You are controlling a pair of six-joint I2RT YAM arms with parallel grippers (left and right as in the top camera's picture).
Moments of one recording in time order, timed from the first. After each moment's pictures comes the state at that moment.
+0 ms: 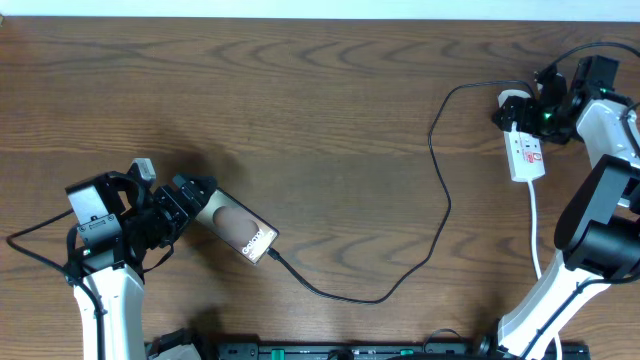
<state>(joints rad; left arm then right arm) 0.39 1.06 0.66 -0.58 0.72 -0.48 -0.35 2.13 1.60 -0.71 -0.35 -0.10</state>
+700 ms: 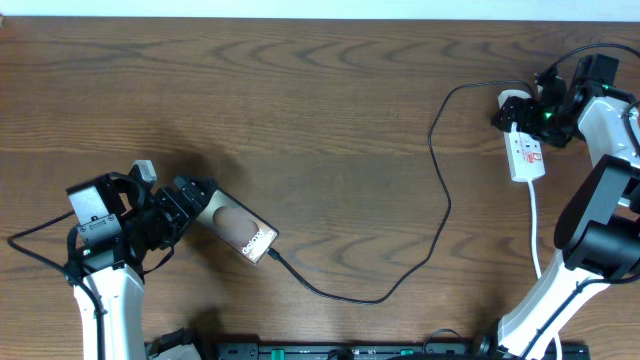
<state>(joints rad) 0.39 1.06 0.66 -0.60 0.71 -0.48 -0.35 2.13 1.62 -0.76 -0.35 -0.08</state>
